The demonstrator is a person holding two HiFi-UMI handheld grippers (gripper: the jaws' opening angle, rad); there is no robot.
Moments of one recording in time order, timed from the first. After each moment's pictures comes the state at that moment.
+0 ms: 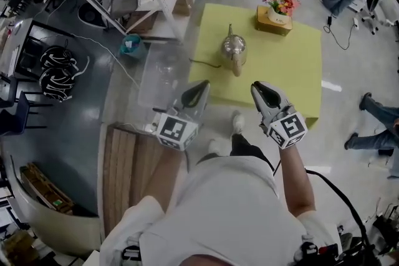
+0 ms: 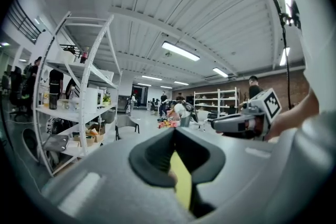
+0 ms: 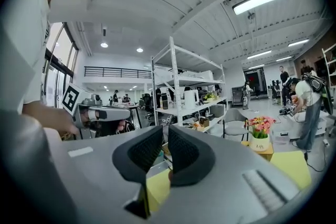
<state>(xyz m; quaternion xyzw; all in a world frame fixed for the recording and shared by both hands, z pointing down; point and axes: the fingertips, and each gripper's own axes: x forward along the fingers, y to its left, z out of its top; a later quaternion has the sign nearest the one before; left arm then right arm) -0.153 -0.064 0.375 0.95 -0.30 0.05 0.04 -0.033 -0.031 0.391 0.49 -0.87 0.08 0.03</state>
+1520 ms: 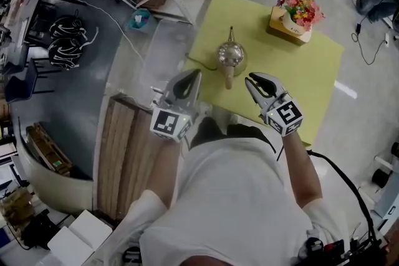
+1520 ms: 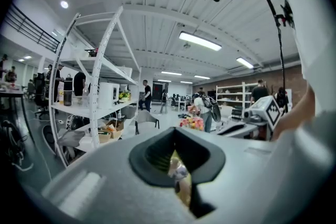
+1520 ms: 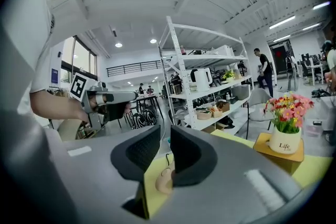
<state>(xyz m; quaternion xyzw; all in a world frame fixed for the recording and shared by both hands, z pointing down) -0.074 -0.196 0.416 0.90 -0.42 0.07 0.06 0.052 -0.176 0.476 0.34 -0.93 0.14 0.07</state>
